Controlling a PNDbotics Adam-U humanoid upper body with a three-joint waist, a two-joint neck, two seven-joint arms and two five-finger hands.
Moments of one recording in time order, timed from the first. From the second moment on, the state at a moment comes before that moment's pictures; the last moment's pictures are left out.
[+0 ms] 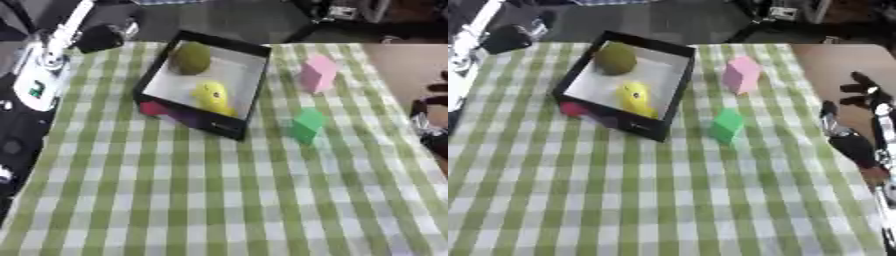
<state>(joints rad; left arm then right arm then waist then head) -0.79 0.50 -0.10 -1.29 -0.41 -0.23 -0.09 -0.20 -0.51 -0.19 -1.63 0.40 -0.22 -0.05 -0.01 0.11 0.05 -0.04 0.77</state>
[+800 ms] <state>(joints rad) -0.30 0.37 0.08 -1.74 -0.13 -0.09 -0.13 -0.90 -0.68 -0.06 -0.84 0.51 -0.22 0.18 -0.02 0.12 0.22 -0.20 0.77</state>
